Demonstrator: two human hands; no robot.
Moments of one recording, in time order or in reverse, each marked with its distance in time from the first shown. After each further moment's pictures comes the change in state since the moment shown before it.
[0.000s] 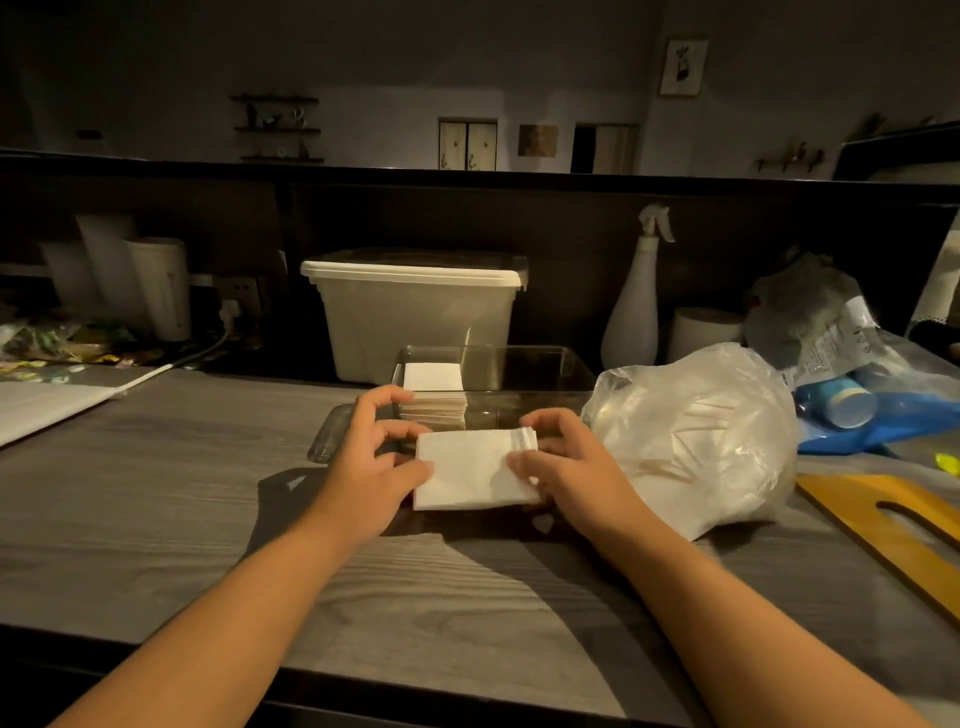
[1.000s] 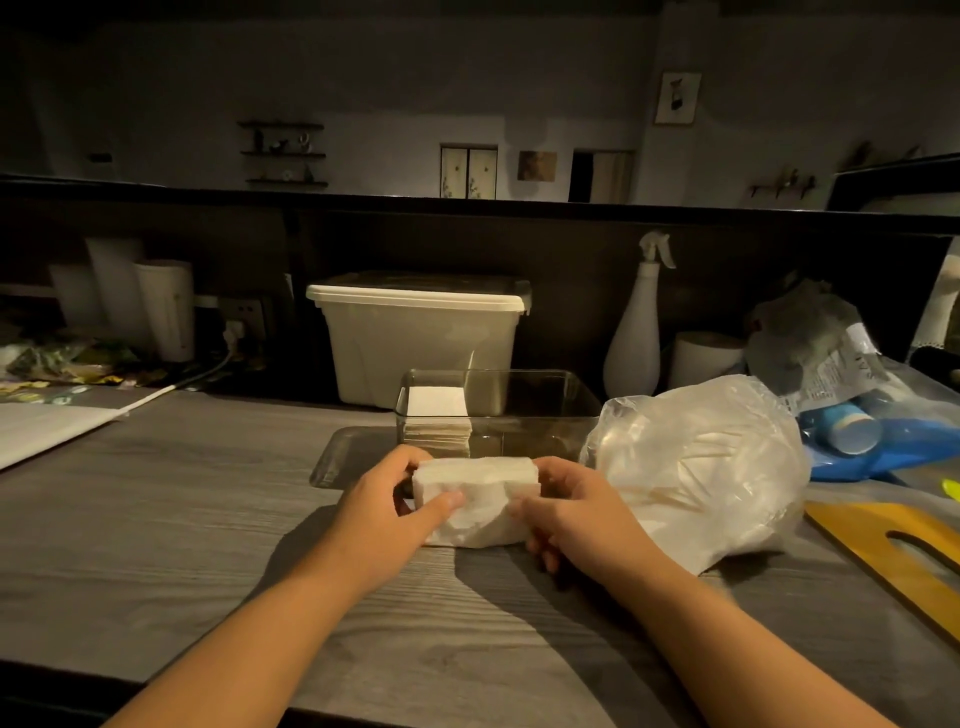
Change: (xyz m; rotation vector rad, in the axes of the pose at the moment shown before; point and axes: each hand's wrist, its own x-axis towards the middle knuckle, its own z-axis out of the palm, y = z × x) left_hand -0.006 -0.006 -0.002 0.340 -0.035 0.028; right_hand -0.007 0.000 0.002 -0.077 -0.073 0.050
